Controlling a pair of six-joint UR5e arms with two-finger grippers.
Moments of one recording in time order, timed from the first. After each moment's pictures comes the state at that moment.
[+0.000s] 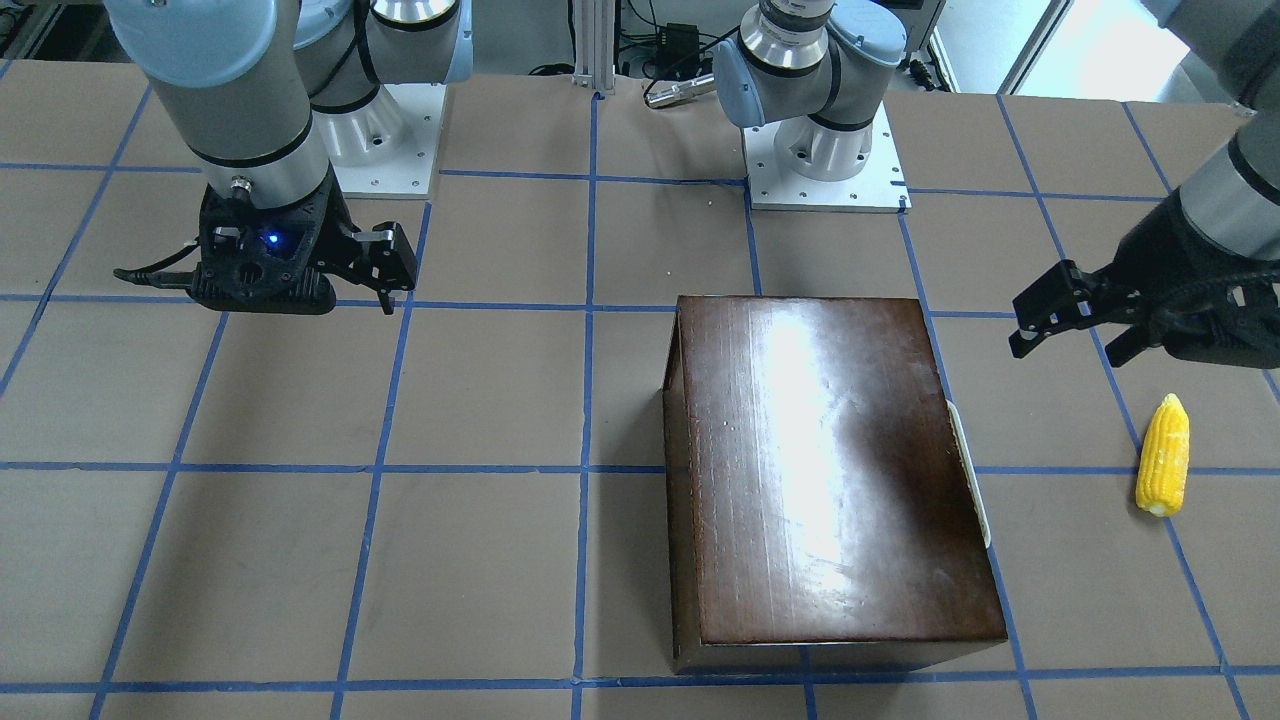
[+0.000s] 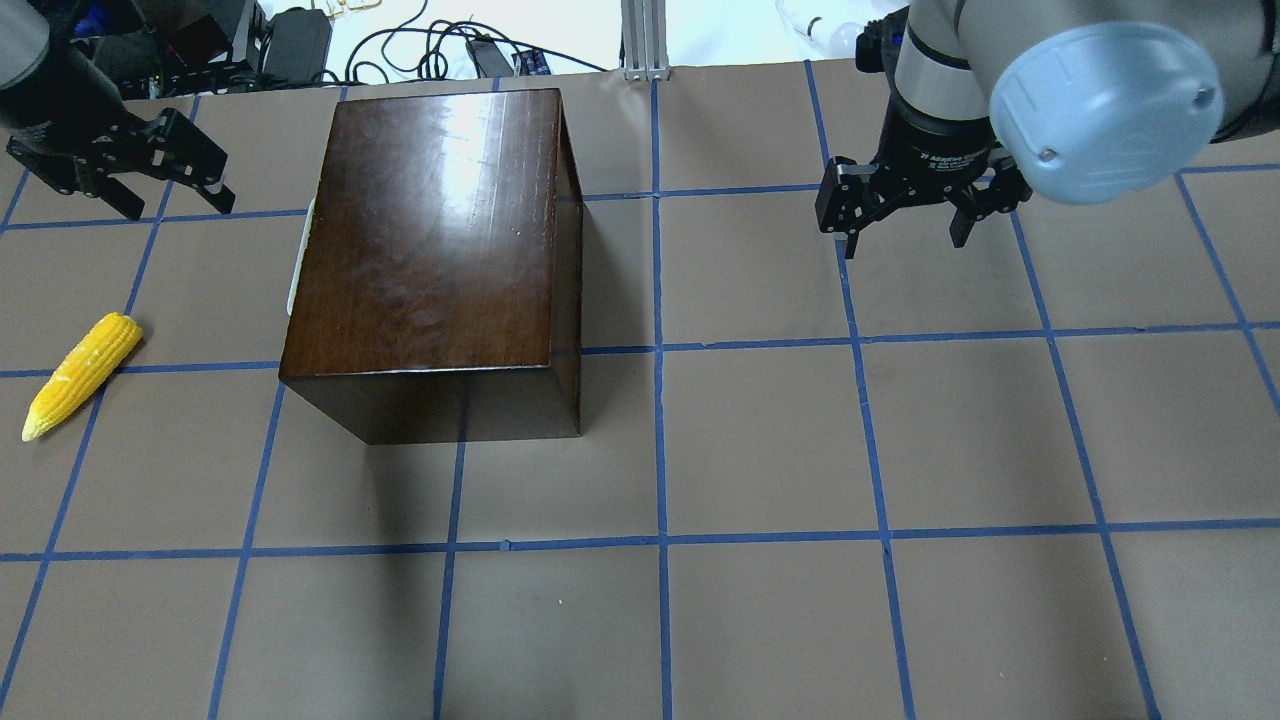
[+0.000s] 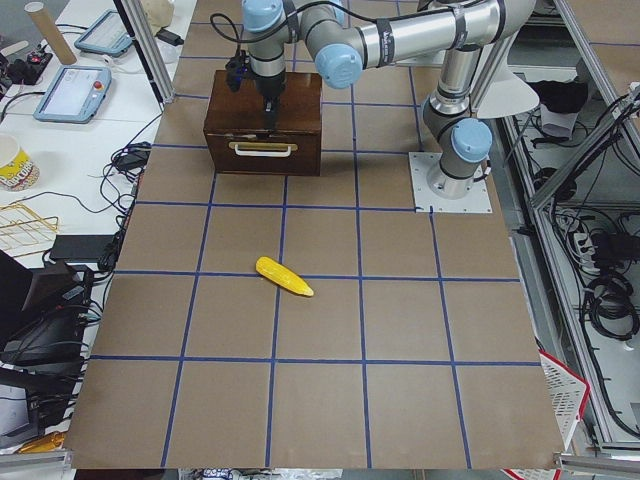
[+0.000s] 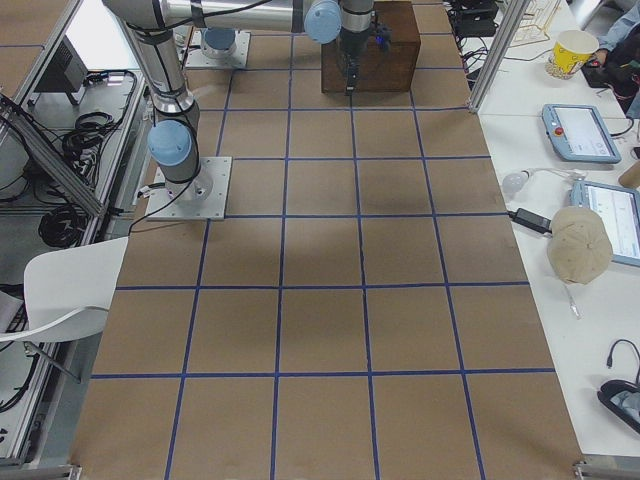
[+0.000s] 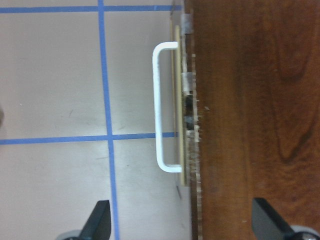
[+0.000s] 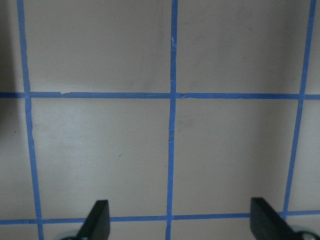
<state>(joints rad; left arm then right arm) -1.19 -1.72 -1.49 -1.53 1.48 0.43 1.65 -1.48 1.58 -1.63 -1.64 0.06</state>
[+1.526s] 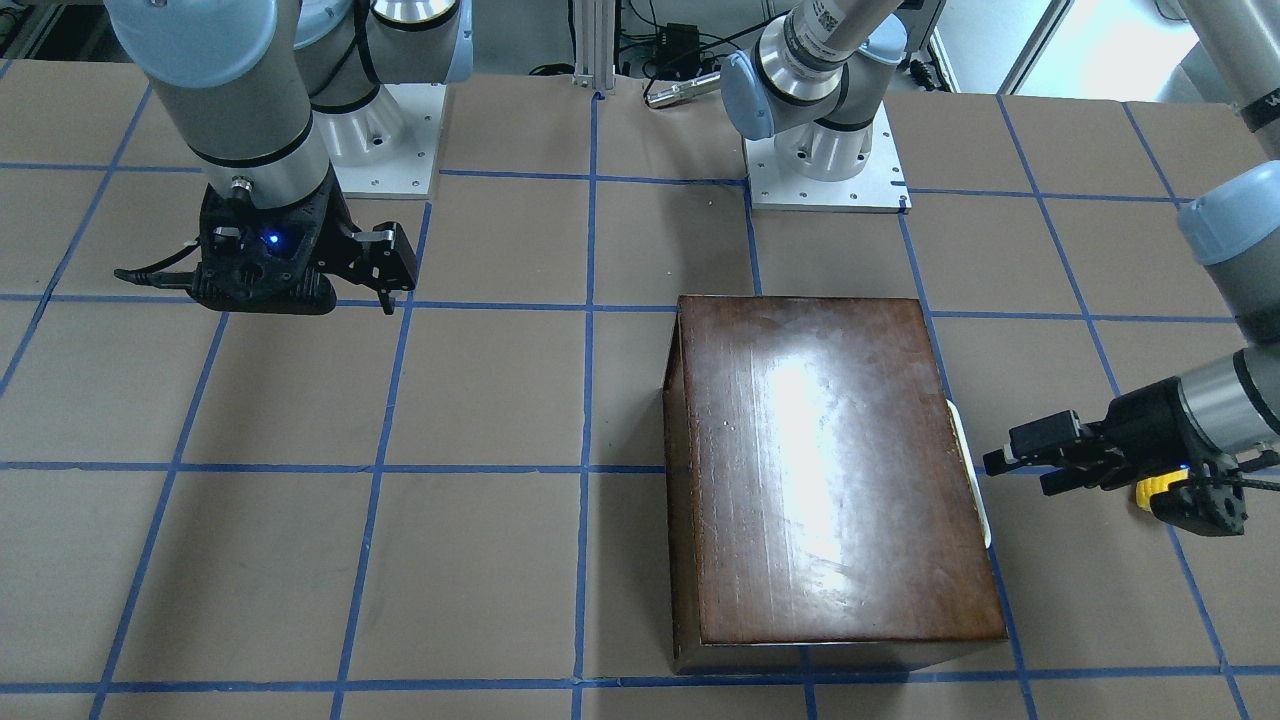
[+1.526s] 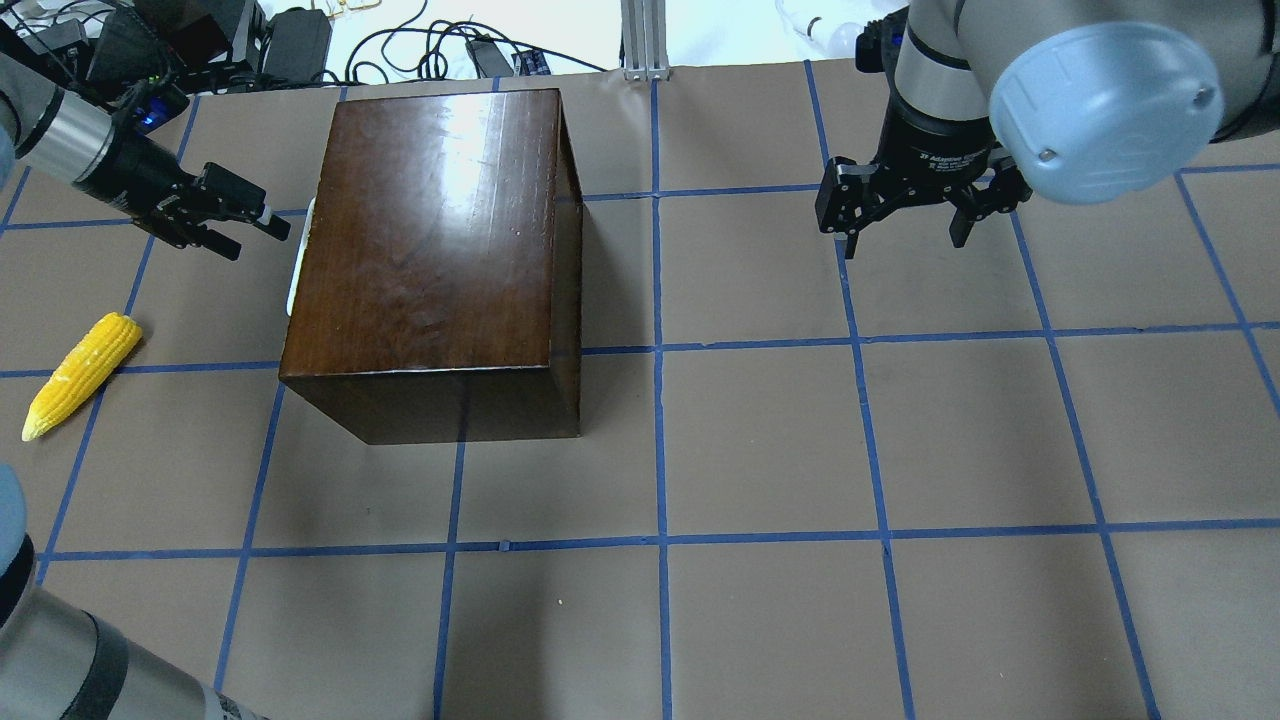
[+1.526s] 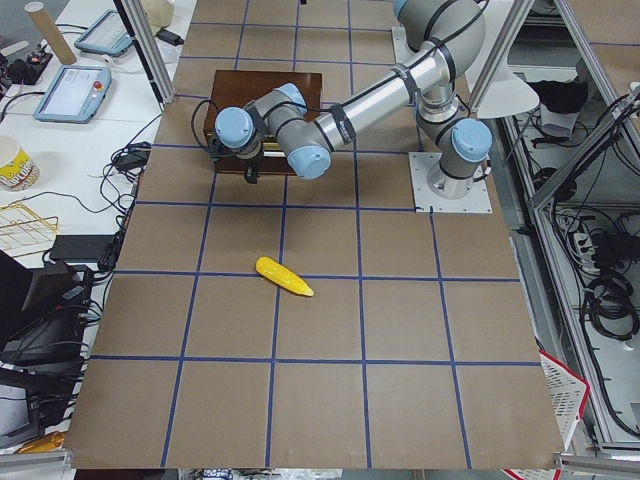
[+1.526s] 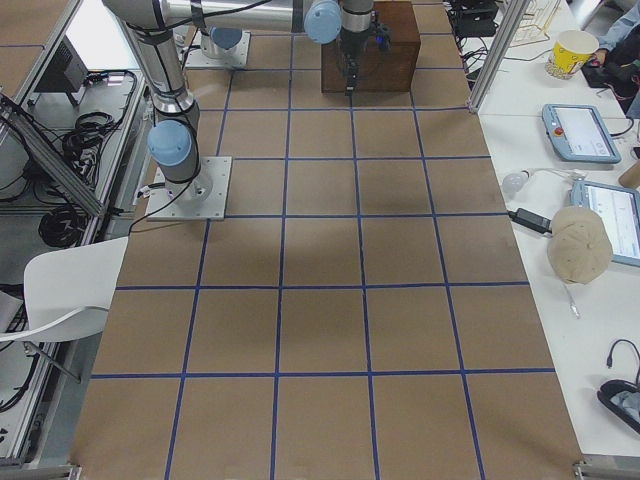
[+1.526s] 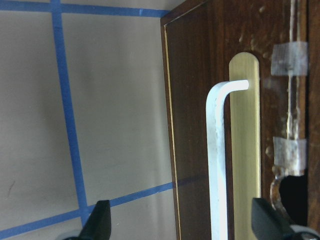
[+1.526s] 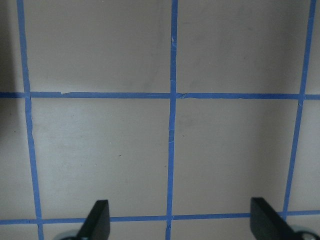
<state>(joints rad) -1.09 -2.00 -1.50 -1.47 1.16 0.60 1.65 -1.48 1.58 -1.63 -1.64 0.06</state>
